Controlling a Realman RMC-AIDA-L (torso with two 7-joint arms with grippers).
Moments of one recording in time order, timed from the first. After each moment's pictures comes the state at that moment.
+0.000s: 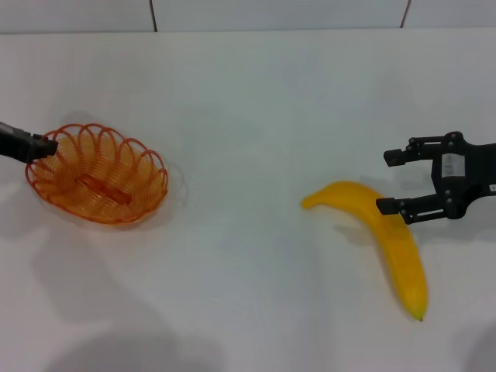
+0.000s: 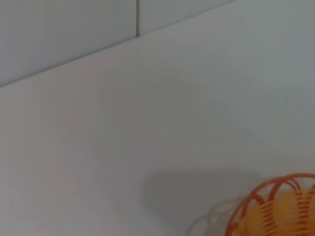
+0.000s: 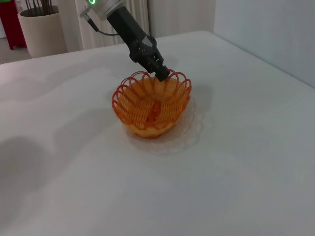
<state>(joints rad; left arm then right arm) -0.72 -1.99 0.55 0.76 2.66 1.22 -1.86 0.47 2.02 -0.71 -0.92 -2.19 -1.69 1.37</state>
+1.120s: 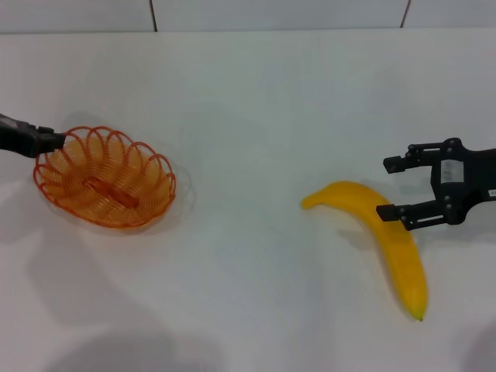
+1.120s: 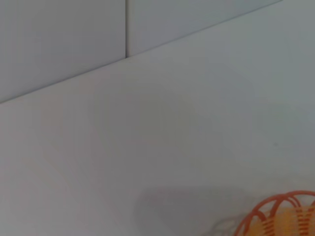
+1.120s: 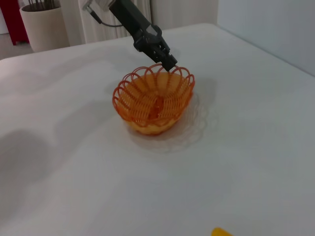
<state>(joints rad) -0.71 -1.98 0.55 0.76 2.59 1.24 -1.83 0.48 2.02 -0.71 -0.91 -2.22 -1.69 1.37</state>
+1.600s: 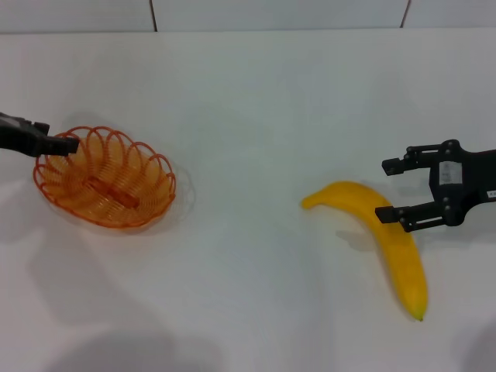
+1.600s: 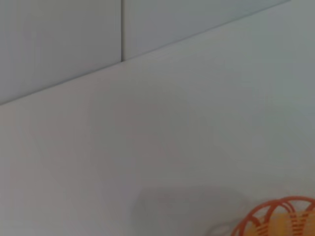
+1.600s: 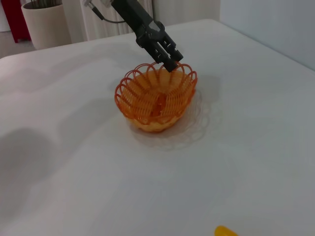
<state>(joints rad) -0.71 -1.98 0.55 0.76 2.59 1.25 -1.84 0.48 2.02 -0.72 -0.91 -2.22 -1.69 1.38</state>
